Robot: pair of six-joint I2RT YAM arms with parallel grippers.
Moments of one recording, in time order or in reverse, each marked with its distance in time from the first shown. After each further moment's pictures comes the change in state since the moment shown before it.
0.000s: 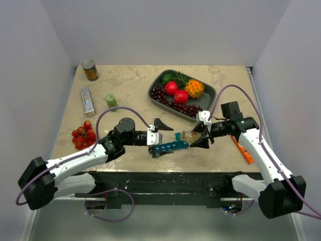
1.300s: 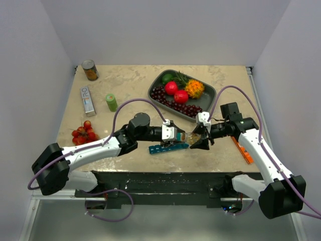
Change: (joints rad) left arm -0.083 0.215 0.170 0.020 -0.075 -0.012; right arm 0.008 -0.001 -0.011 -0.014 0.002 -0.008
